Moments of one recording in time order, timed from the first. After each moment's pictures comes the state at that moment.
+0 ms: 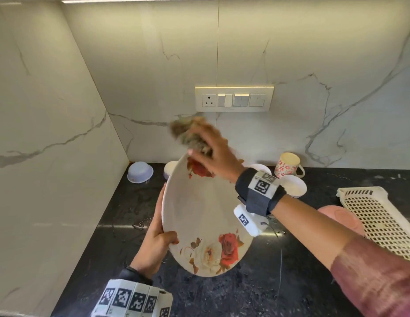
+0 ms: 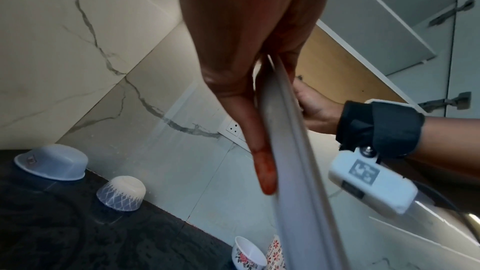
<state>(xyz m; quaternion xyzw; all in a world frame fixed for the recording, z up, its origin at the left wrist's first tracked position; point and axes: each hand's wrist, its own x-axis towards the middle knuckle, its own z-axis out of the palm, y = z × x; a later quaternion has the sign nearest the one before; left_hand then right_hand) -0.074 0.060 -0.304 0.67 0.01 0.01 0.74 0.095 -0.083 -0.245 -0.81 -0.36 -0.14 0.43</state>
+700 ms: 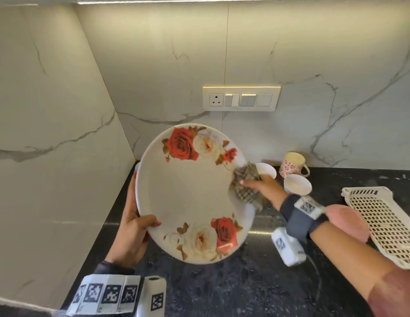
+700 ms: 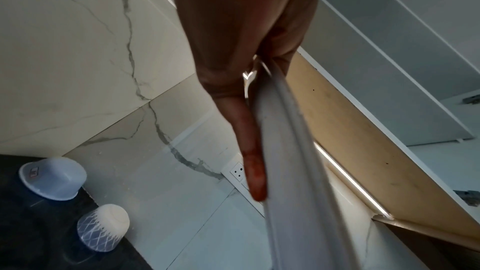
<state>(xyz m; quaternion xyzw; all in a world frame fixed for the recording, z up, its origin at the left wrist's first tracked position) -0.085 0.104 -0.278 0.60 0.04 0.09 0.80 0.071 -0.172 -0.308 -0.76 0.01 0.19 0.62</state>
